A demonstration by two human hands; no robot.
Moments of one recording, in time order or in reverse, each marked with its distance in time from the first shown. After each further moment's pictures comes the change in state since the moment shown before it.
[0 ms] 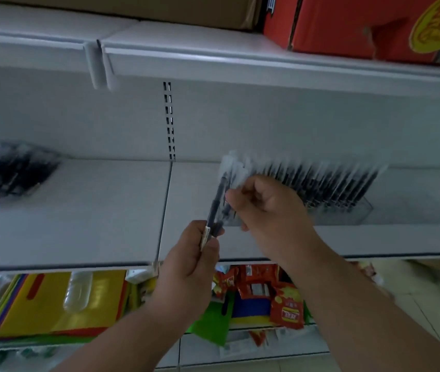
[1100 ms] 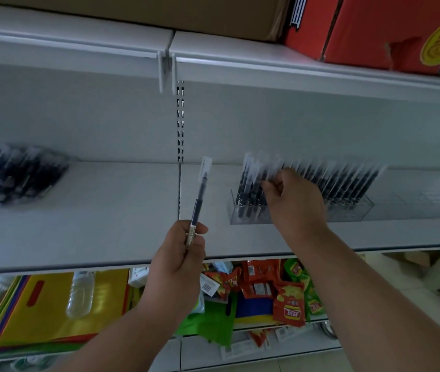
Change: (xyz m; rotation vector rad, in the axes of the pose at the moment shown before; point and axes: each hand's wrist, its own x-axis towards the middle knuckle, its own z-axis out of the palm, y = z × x) left_hand -0.004 -0.014 -0.048 0.020 0.054 -0.037; right_hand 0.024 0.021 0.004 -0.627 0.289 0.083
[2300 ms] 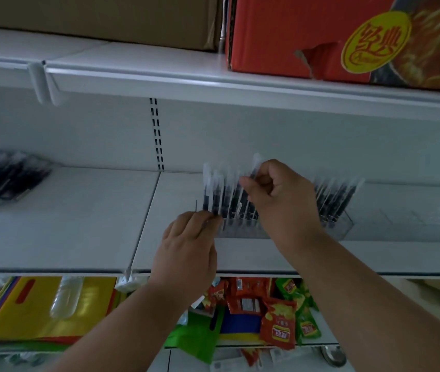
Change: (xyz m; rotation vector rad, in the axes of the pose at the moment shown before) left_hand 0.044 0.002 0.088 1.039 0.042 0.500; right_hand 0.024 0.038 -0.039 0.521 0.004 -0.221
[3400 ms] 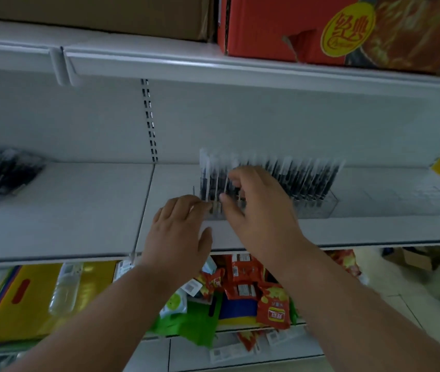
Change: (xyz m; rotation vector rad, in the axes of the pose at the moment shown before) left_hand -0.010 -0.010 -0.022 0.000 -0.093 -0.002; right_hand -0.052 -0.023 0.009 -0.344 -0.028 -0.247
